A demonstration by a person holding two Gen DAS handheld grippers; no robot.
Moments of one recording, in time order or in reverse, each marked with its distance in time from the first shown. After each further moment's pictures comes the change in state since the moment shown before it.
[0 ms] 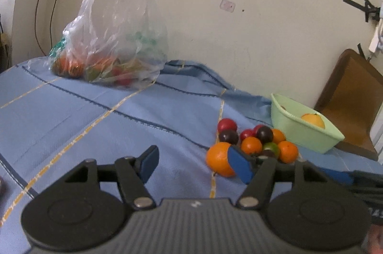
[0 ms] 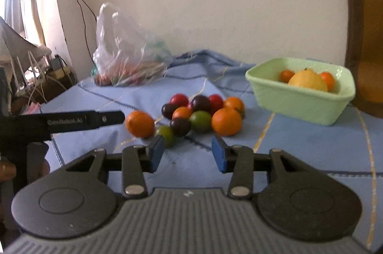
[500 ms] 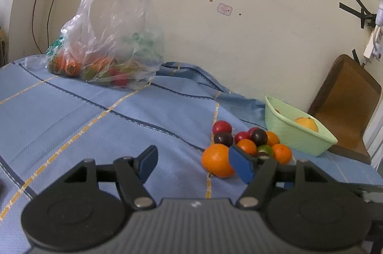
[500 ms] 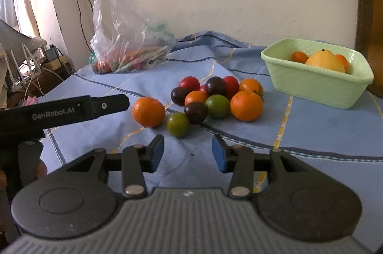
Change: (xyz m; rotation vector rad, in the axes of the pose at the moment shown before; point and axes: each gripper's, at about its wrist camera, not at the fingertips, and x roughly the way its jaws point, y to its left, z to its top) left arm -0.003 0.003 0.001 -0.027 -0.006 -0.030; right arm 0.017 0.019 -0.009 0.023 0.063 -0.009
